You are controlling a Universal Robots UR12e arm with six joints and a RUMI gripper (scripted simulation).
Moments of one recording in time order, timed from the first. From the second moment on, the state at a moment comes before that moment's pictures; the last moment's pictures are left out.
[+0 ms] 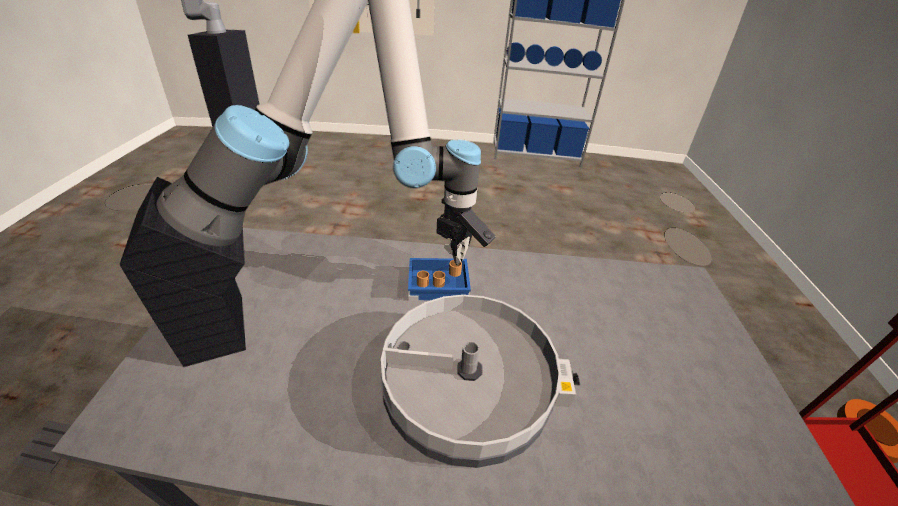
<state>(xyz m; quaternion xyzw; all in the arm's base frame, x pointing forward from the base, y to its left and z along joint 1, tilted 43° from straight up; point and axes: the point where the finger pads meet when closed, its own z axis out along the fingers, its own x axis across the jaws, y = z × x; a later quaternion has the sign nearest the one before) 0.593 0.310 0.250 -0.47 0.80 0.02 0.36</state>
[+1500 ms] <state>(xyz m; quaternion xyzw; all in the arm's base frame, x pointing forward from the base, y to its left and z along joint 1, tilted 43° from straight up) 0.604 0.318 0.234 -0.47 0.80 0.02 0.36</state>
